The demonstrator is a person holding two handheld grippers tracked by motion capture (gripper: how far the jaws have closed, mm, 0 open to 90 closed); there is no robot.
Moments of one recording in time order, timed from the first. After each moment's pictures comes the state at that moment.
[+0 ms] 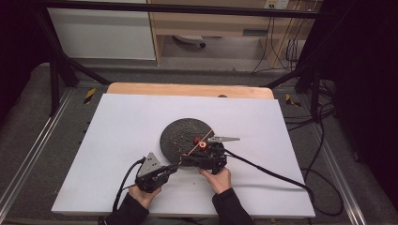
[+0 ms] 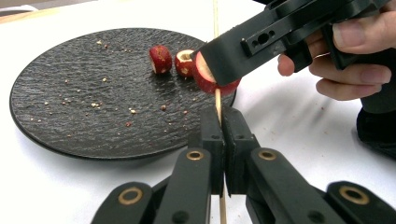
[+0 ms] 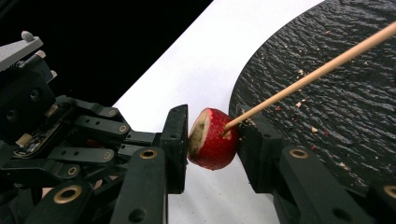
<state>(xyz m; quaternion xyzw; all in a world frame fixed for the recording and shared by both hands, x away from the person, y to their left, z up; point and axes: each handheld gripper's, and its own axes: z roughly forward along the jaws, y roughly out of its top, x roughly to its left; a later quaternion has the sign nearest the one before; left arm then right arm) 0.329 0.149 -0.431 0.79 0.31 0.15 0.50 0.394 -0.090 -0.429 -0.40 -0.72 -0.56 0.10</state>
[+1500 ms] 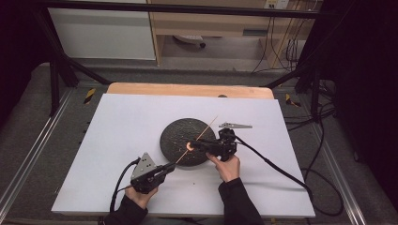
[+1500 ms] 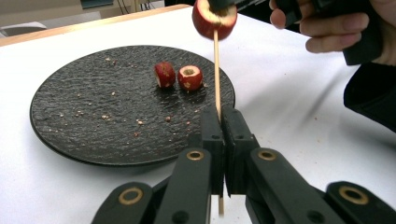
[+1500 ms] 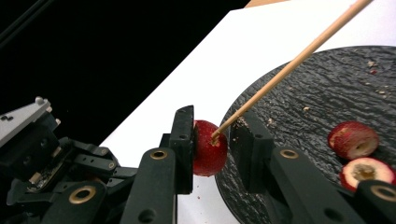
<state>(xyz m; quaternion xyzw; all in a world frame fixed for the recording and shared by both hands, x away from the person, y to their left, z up) 0.323 0.159 -0.423 0.78 0.30 0.17 0.53 0.415 -0.116 -0.392 -0.41 -0.70 -0.58 0.07</state>
